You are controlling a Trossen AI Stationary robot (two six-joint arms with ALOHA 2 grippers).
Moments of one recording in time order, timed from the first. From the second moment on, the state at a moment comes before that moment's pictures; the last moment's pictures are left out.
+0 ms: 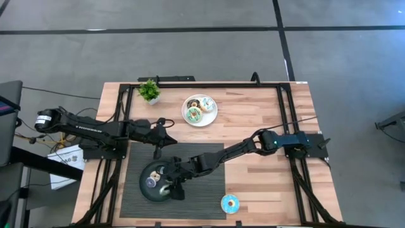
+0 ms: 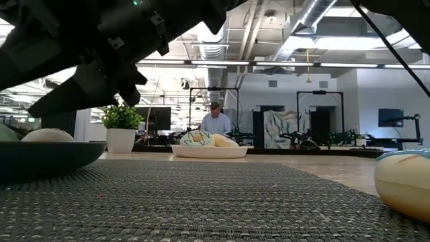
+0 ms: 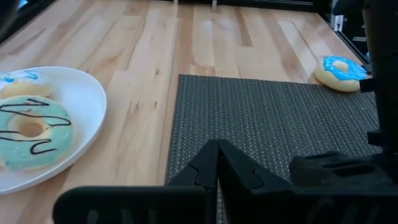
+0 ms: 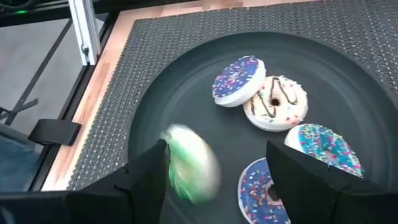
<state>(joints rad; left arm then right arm) -0.01 0.97 0.37 0.19 0.02 -0.08 0.29 2.48 2.04 -0.23 -0.05 0.21</state>
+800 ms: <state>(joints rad) -0.02 0.97 0.37 0.19 0.02 -0.07 0.27 2.46 2.04 -0.37 -0.05 0.23</state>
